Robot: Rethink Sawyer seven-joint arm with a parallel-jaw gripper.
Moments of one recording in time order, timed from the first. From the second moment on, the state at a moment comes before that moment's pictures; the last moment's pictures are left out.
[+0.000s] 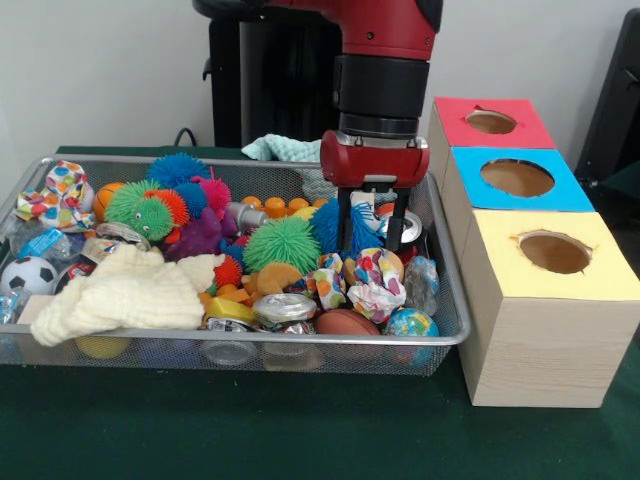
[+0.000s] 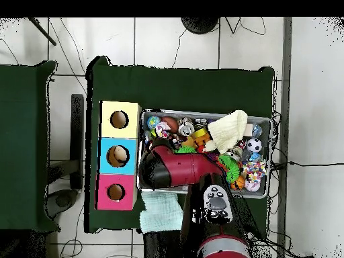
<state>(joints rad) -0.19 -0.60 0.02 1.74 -0.30 0.07 1.57</state>
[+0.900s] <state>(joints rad) -0.14 -0.60 0.04 1.72 -0.27 0.12 1.57</state>
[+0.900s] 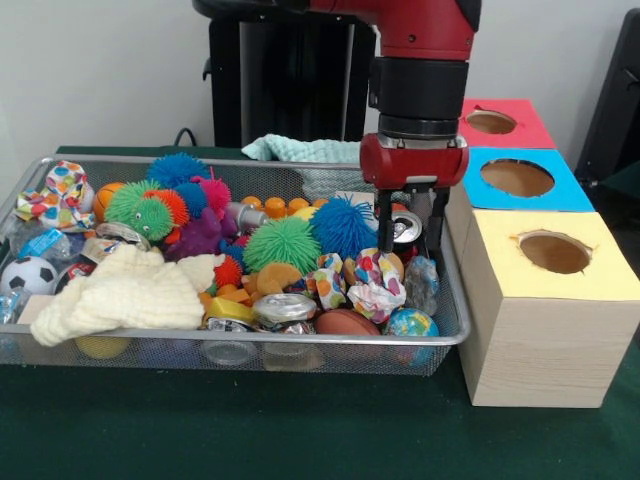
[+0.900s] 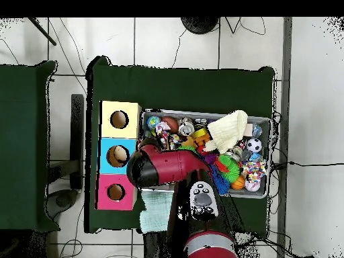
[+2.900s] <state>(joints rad) -0.14 -0.60 0.03 1.59 -0.23 0.45 1.57</state>
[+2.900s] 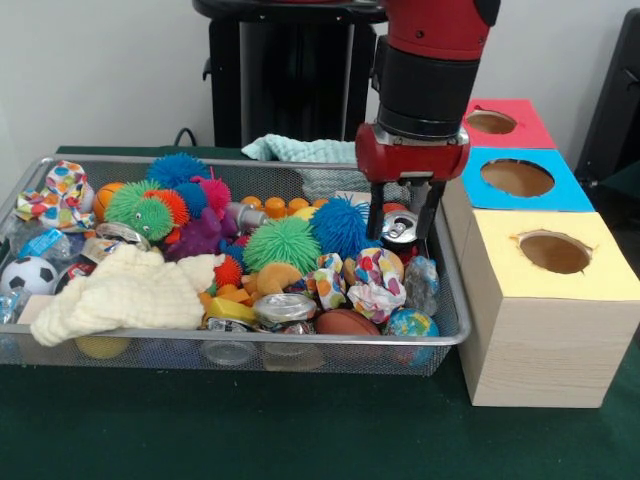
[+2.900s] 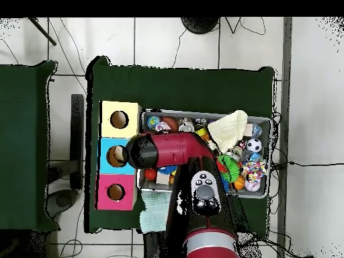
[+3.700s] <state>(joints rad) -0.20 -0.59 0.03 1.50 -0.23 0.45 1.57</state>
